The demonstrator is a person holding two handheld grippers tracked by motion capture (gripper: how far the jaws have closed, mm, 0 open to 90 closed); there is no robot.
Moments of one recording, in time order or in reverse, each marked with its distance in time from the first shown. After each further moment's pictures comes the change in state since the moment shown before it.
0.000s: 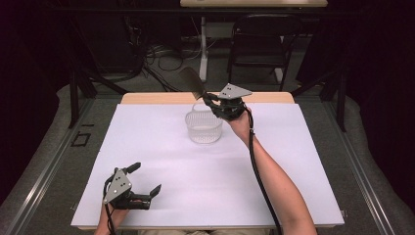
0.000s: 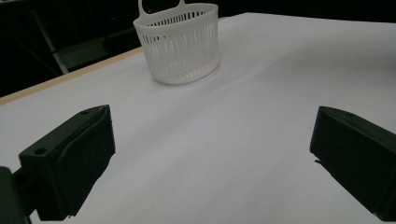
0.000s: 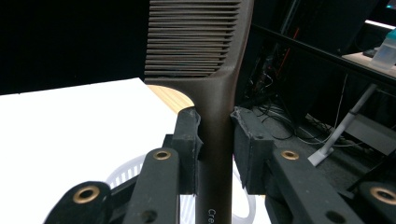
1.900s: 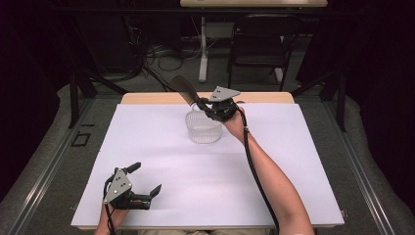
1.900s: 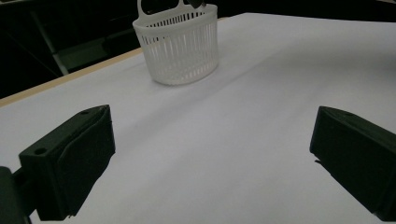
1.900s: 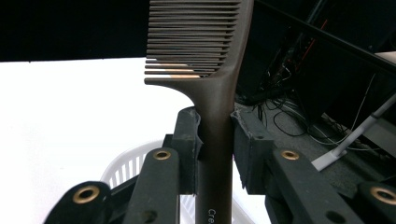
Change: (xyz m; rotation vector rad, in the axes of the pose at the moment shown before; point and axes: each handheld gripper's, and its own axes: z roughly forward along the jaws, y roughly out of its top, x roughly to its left) left arm -0.001 0.000 0.000 -0.002 -0.001 0.005; right arm 0.006 -0.008 0.026 0.072 0.078 -0.074
